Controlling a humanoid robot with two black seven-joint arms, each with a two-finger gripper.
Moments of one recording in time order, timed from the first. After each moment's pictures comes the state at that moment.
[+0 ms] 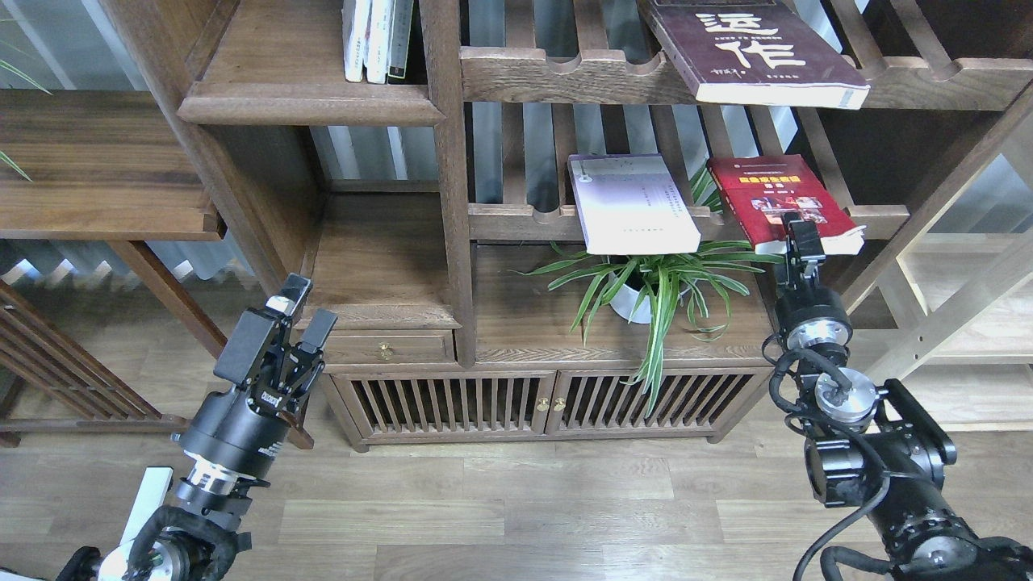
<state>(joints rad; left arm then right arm) 0.18 0.00 -1.35 -1.53 -0.16 -0.49 0.27 0.43 -0.11 1.47 0.57 0.14 0.34 0.09</state>
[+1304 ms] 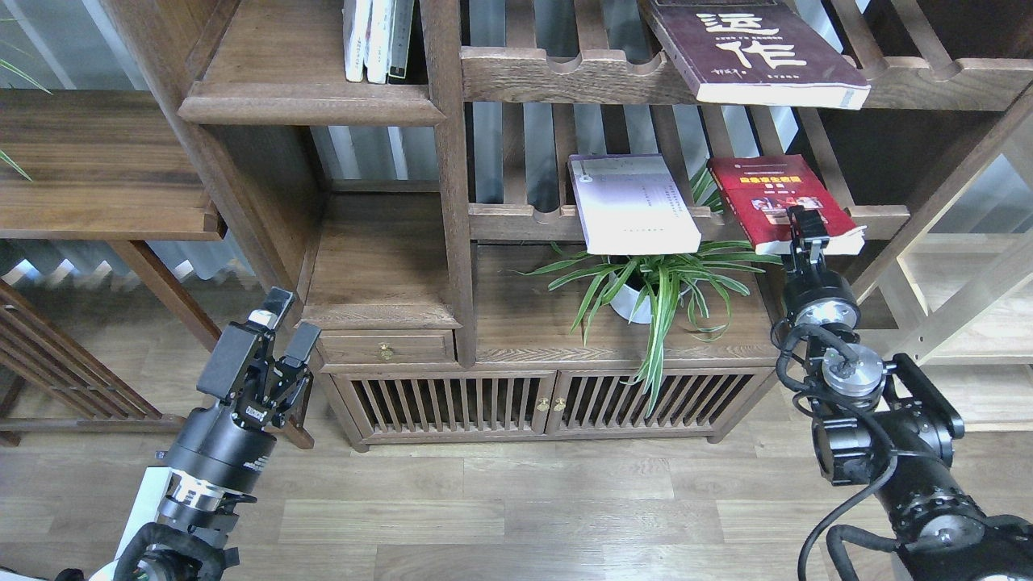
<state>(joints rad) 0.23 0.00 -1.37 -1.54 -0.16 -0.49 0.27 0.48 -0.13 1.46 0.56 0.13 0.24 0.09</state>
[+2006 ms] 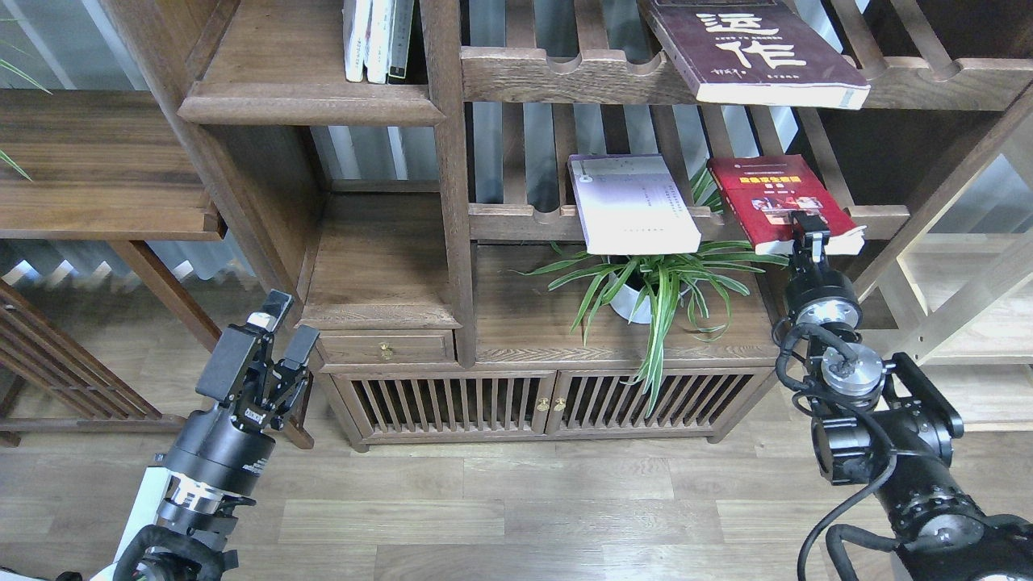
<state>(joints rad) 0.23 0.00 -1.38 -1.54 -0.16 -0.49 0.27 0.48 -0.12 1.46 0.56 0.13 0.24 0.12</state>
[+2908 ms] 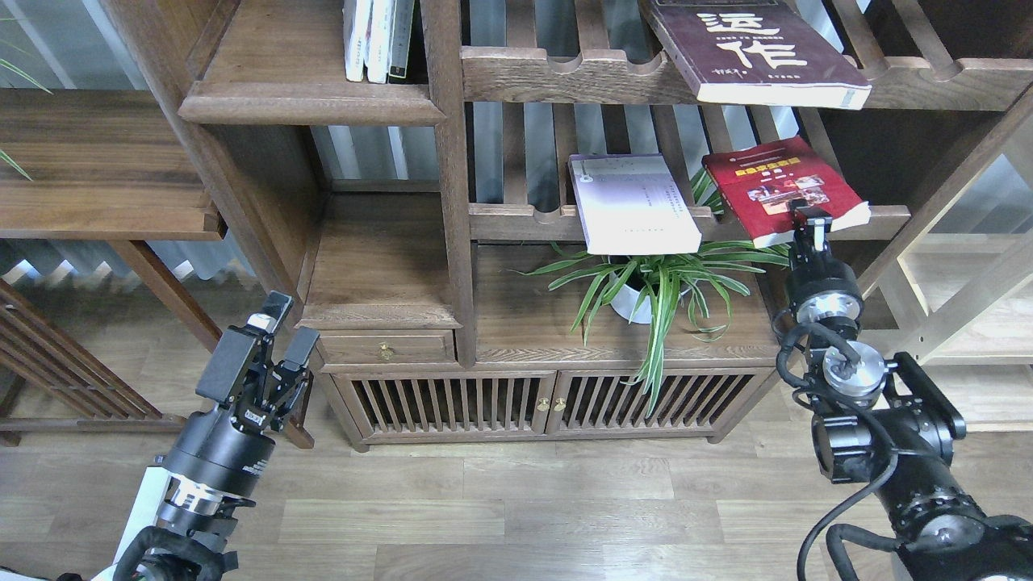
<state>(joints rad) 0.24 0.00 -1.37 -1.54 -0.16 -0.49 0.27 0.45 -0.12 1.48 0.59 0.14 0.39 0.11</state>
